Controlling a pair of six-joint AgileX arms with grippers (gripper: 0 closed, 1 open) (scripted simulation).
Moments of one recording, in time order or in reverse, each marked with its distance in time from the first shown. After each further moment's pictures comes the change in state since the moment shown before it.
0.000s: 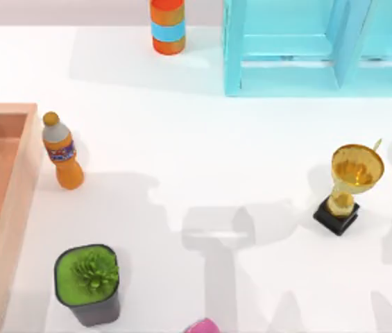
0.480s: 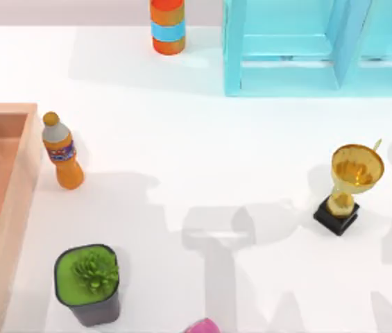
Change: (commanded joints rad) left arm 0.000 0.000 0.000 0.000 0.000 0.000; right arm 0.000 0.000 0.000 0.000 0.000 0.000
